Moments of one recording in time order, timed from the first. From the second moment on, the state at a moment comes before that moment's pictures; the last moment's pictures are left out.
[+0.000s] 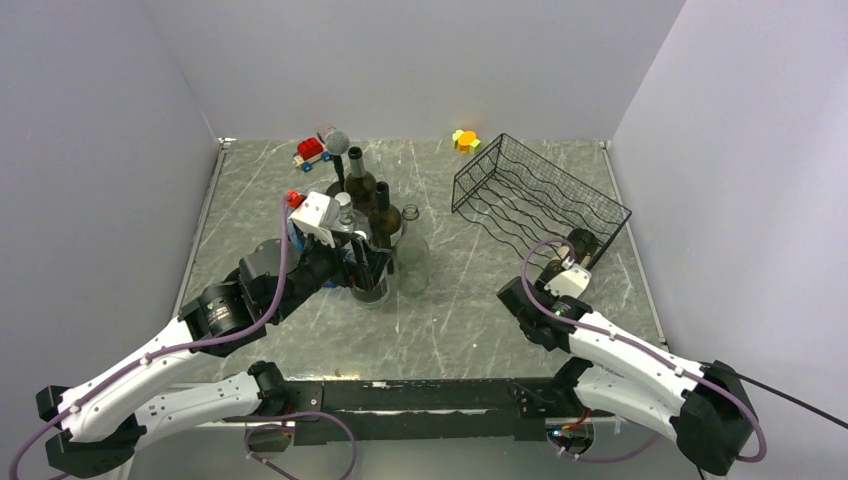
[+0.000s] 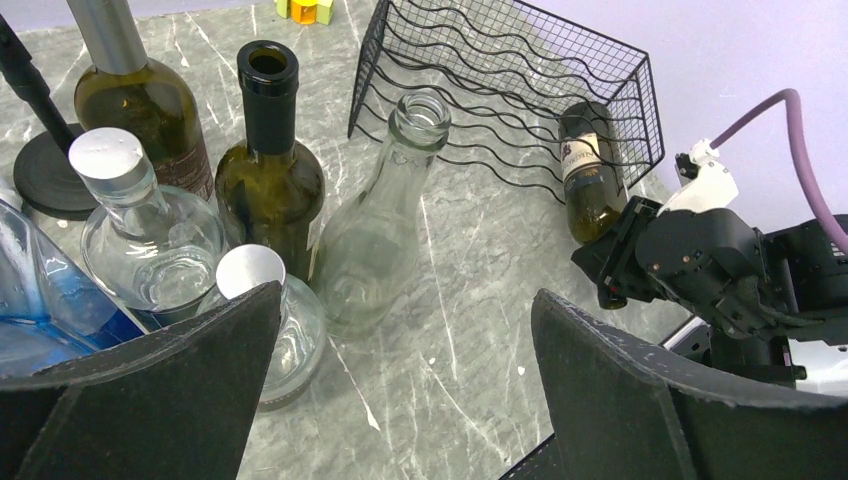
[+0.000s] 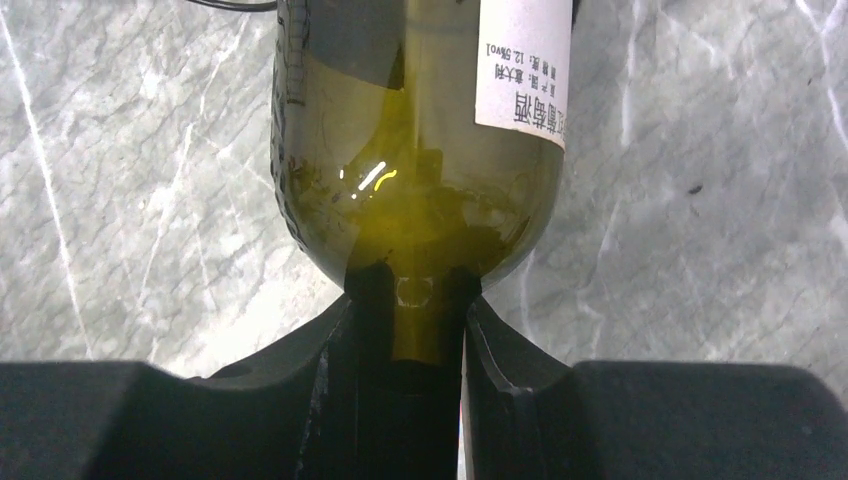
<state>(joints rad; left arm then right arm) -0.99 0.77 1.02 -0.44 -0.36 -0.39 0.75 0.90 0.46 -0.80 0.77 1.30</state>
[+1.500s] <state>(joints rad) -0.99 0.77 1.03 -0.48 -0.37 -0.40 0.43 1.10 0.61 -0.58 0.67 0.94</state>
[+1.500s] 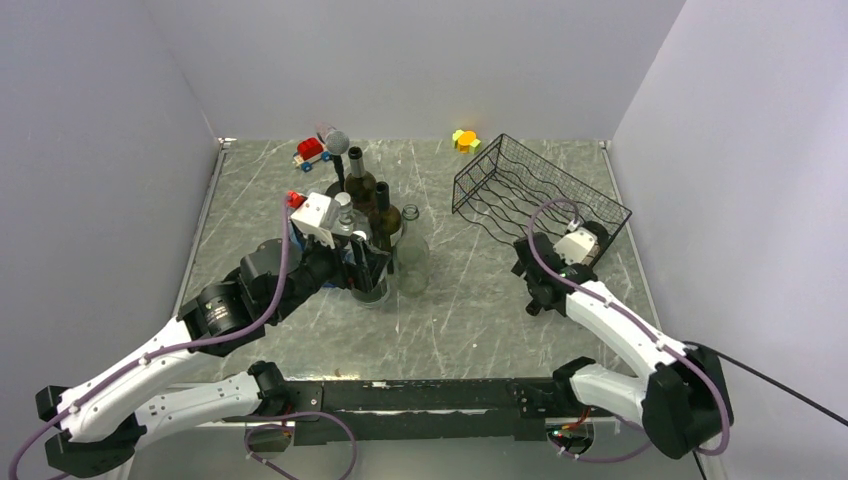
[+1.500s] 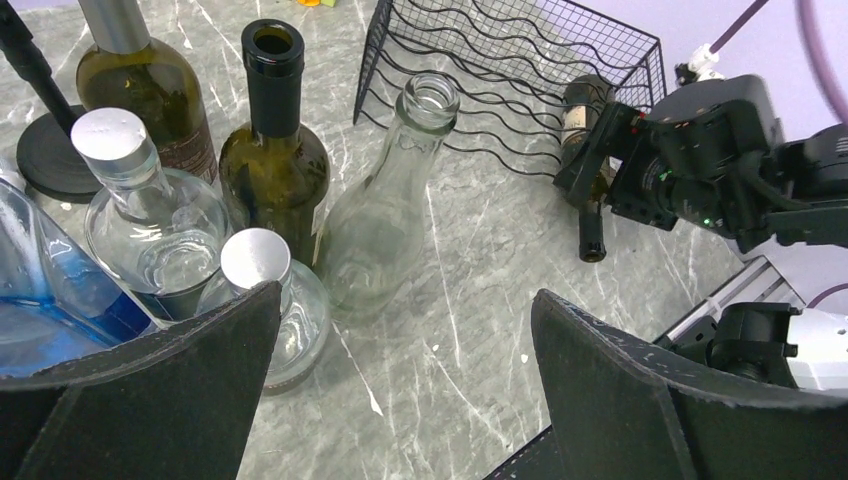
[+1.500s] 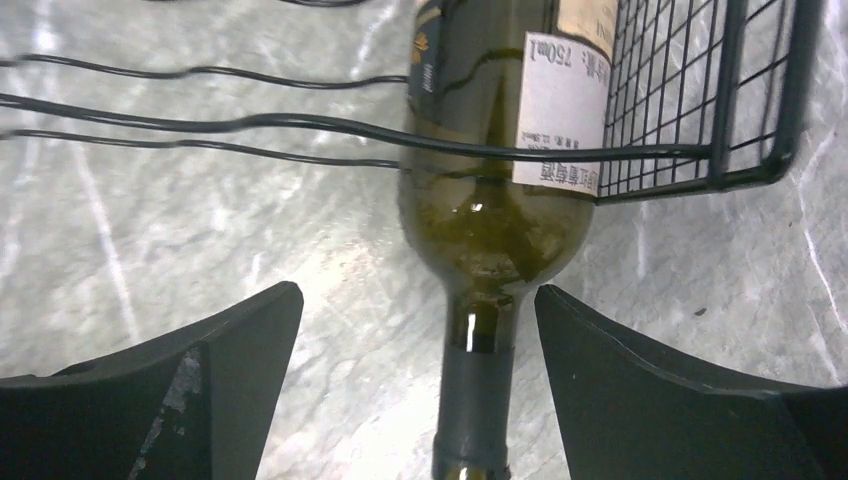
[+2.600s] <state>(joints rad) -0.99 0.71 1.05 -0.48 -0.41 -0.38 0.76 1.15 0.99 -0.05 -0.17 0.24</state>
